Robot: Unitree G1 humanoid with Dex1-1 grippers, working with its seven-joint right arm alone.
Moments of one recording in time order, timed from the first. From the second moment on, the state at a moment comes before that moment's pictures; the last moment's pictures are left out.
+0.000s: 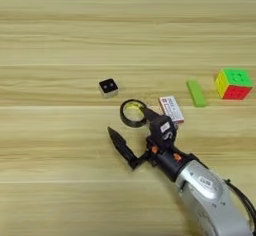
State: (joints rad) arm 0.27 -0.12 0.25 -0.28 0.11 0.10 0.46
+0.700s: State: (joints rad) arm 0.33 -0.19 0.30 -0.32 0.12 0.17 0.49
